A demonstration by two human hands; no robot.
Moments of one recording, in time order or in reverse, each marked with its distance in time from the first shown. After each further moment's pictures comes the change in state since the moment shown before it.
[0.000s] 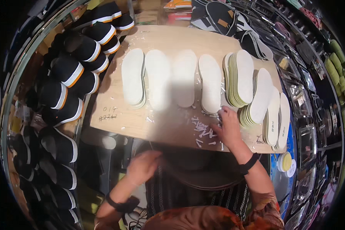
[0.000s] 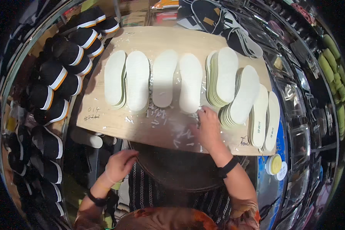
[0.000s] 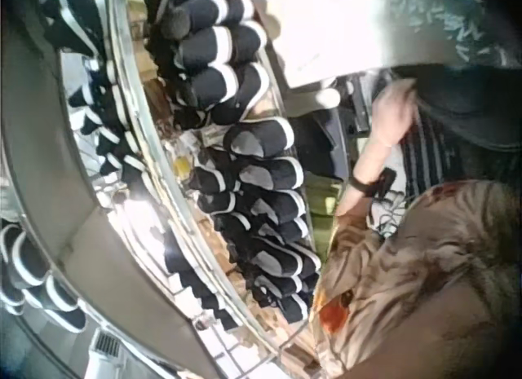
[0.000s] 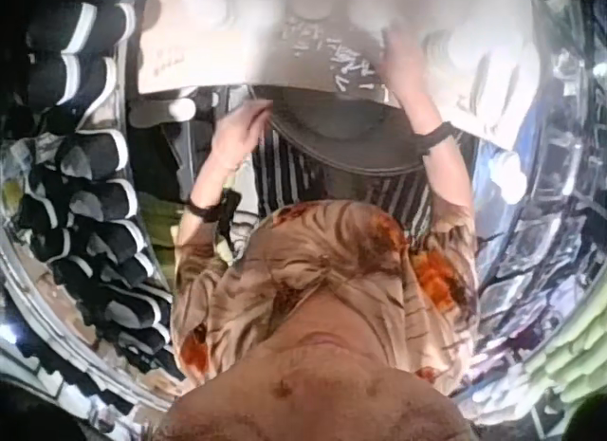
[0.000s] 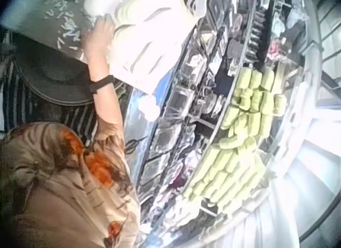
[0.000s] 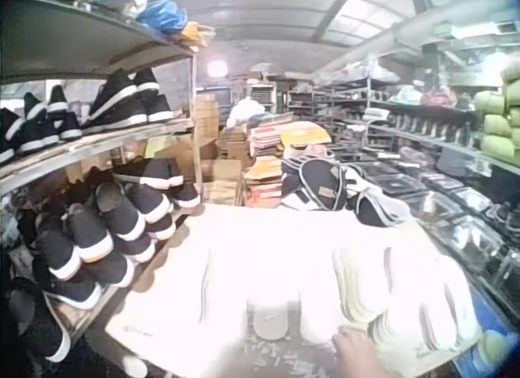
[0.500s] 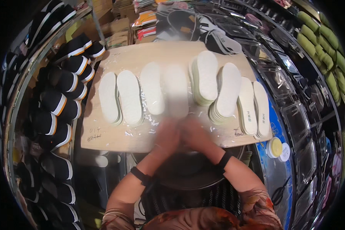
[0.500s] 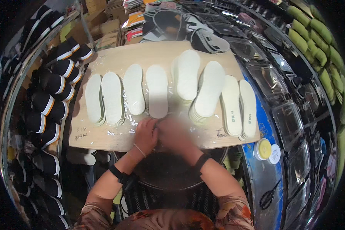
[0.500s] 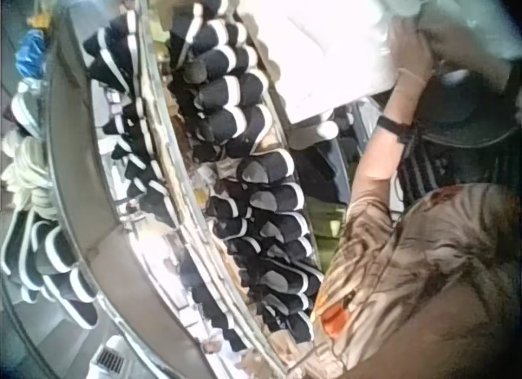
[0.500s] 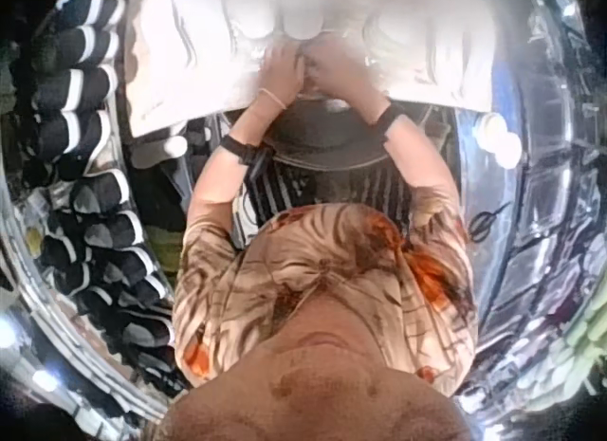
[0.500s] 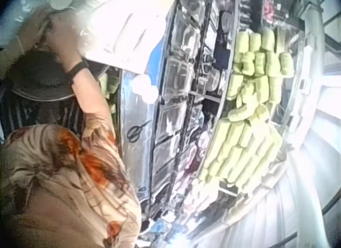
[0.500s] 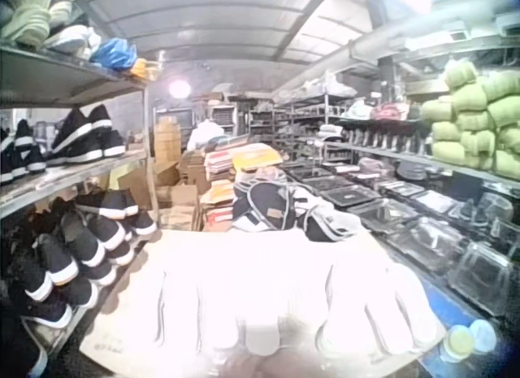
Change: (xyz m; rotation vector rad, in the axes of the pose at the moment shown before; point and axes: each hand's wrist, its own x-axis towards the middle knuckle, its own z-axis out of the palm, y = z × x) left_hand 0.152 0.074 0.098 0.102 0.089 0.177; right_hand -0.007 -0.013 0.003 0.127 -0.205 -0.115
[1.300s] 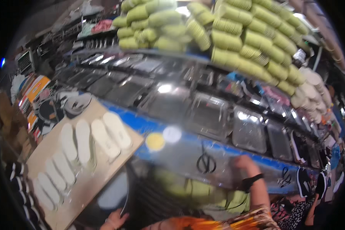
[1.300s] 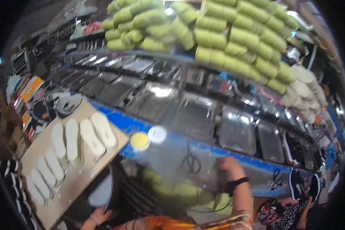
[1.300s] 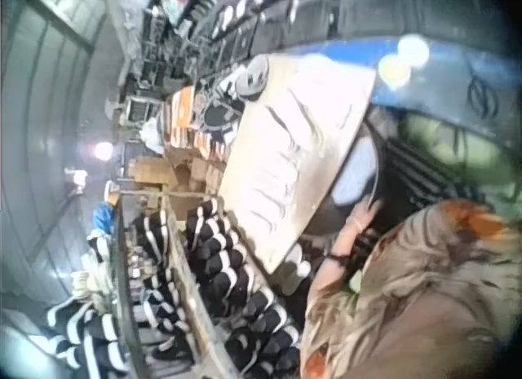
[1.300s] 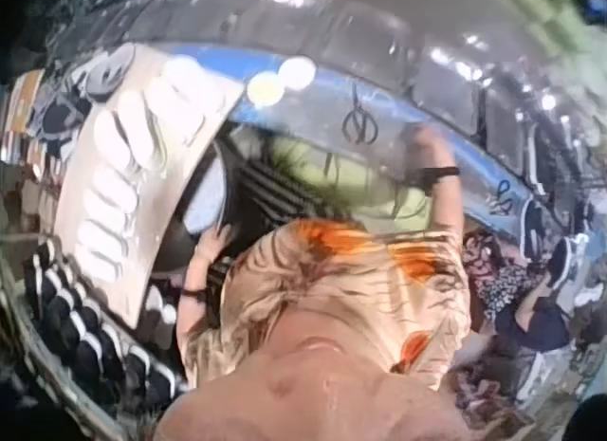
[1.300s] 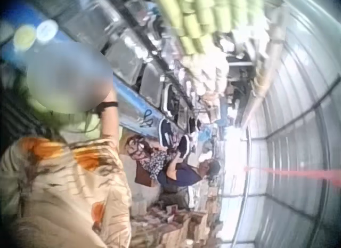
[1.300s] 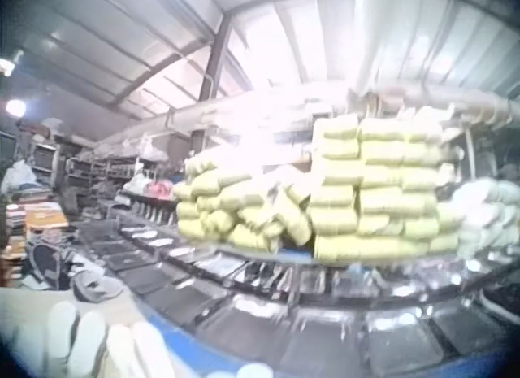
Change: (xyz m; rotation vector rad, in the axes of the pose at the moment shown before) left_hand -0.122 0.121 0.013 -0.162 -1.025 0.123; right_hand -0.681 -0.001 -0.205 -0.238 0.020 1.674
